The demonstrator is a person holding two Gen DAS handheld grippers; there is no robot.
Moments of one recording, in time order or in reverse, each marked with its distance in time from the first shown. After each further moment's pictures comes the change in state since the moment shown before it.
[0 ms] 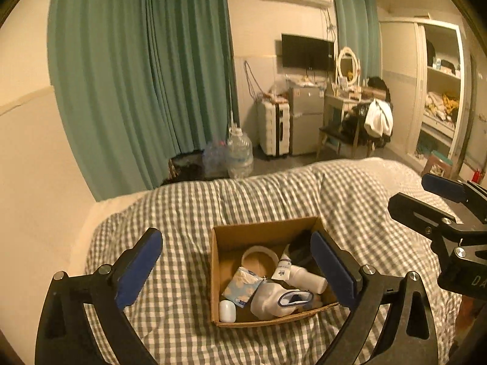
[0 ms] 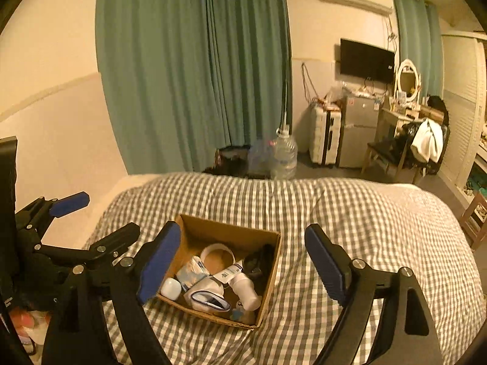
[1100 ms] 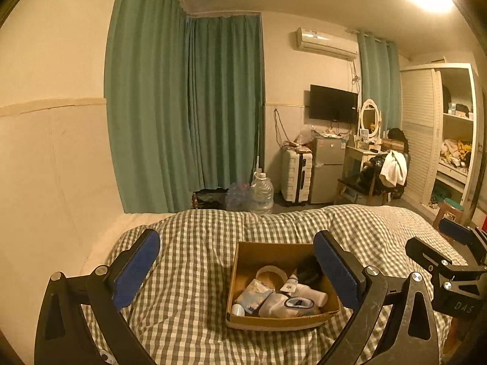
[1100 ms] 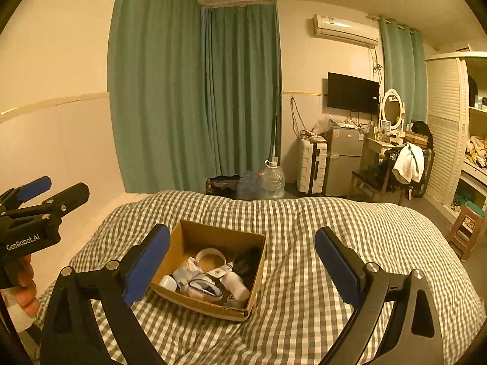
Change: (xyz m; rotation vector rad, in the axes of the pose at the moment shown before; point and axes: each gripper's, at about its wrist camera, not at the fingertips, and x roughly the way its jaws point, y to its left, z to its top) left arm -0.084 0.008 -0.053 -0.130 -0.221 0.108; right arm -0.079 0.006 -0.057 -0.027 -0.168 -0.055
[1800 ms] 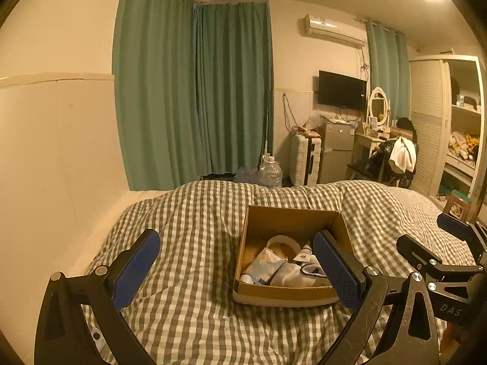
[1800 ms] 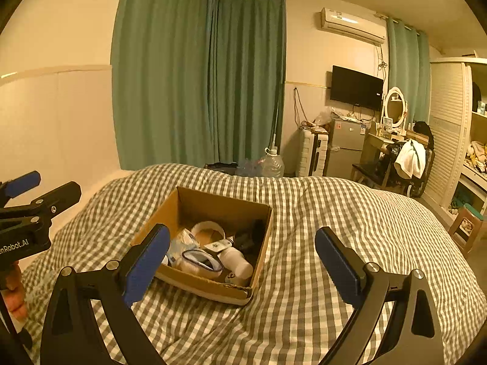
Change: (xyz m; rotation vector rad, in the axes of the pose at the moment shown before) left arm 0.012 0.004 -0.062 -0.011 0.053 0.043; right arm 0.042 0.016 -0.064 -0.055 0.044 -0.019
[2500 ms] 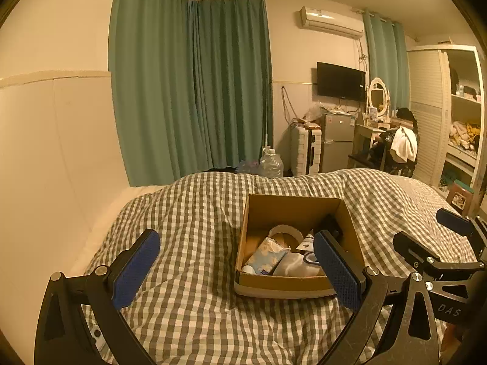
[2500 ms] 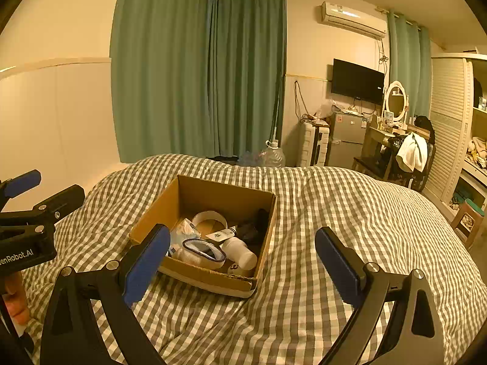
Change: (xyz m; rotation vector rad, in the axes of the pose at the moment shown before) left arm 0.009 -0.004 -0.011 0.026 0.028 0.005; right arm 0.011 0.009 -0.014 0.005 0.028 0.003
